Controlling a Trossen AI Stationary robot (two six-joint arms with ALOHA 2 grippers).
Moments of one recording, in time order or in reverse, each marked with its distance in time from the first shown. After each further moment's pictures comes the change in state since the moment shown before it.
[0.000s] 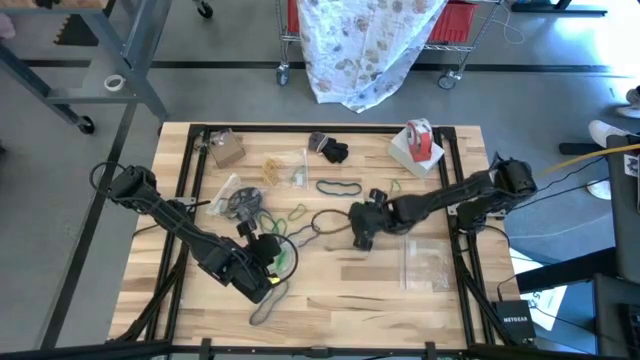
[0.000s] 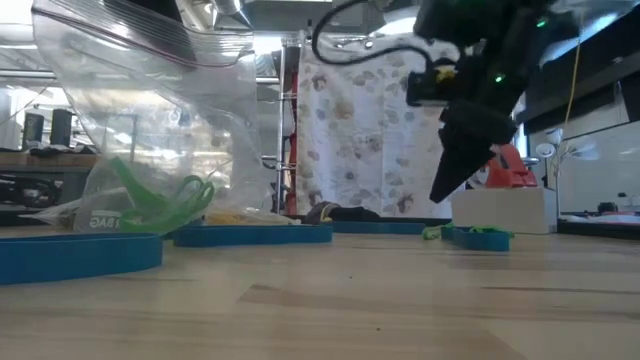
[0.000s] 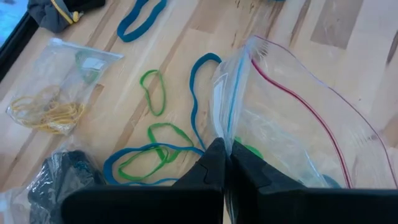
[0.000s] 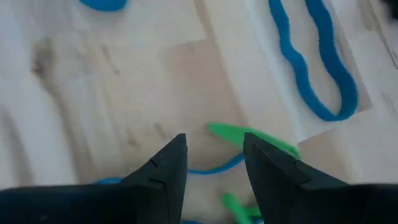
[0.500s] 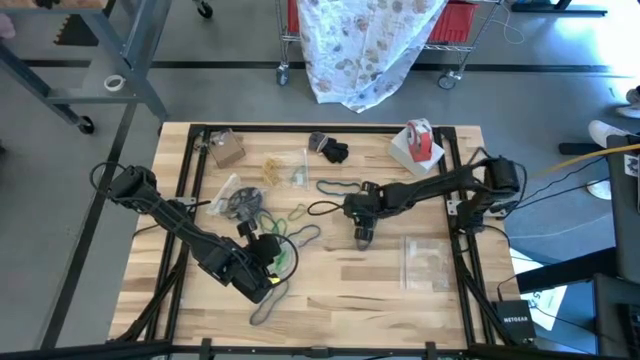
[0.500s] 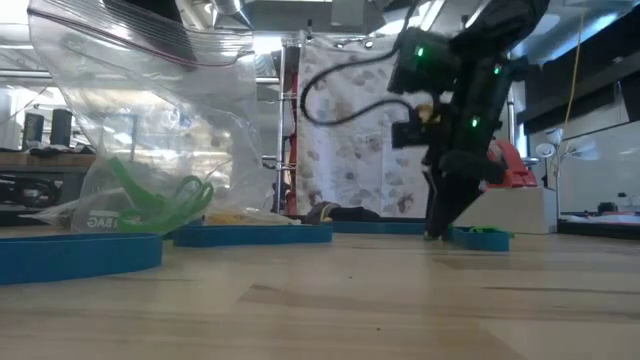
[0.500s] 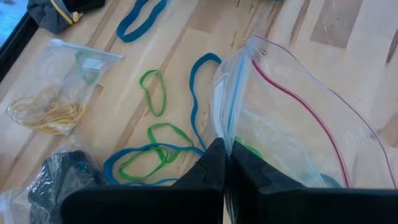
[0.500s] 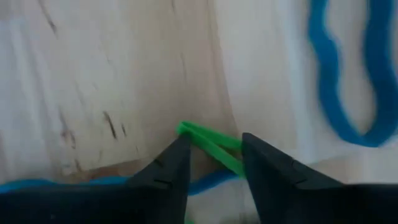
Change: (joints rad) left arm 0.000 0.000 0.000 0.000 0.000 0.000; right arm -0.148 0.123 0.002 0.046 -0.149 -0.267
